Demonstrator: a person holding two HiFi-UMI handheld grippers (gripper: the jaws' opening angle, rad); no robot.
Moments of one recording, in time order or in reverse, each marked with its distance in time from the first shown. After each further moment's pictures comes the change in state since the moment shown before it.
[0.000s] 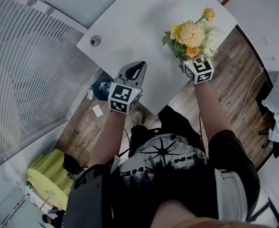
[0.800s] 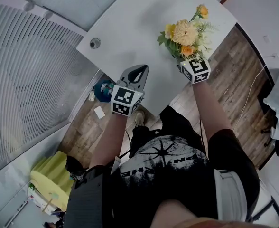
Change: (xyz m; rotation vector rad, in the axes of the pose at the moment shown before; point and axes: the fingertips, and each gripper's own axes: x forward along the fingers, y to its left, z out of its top) left arm 0.006 -0.017 -0.009 0.019 0.030 -0.032; right arm 0.002 0.001 -0.006 -0.007 -0.030 -0.003
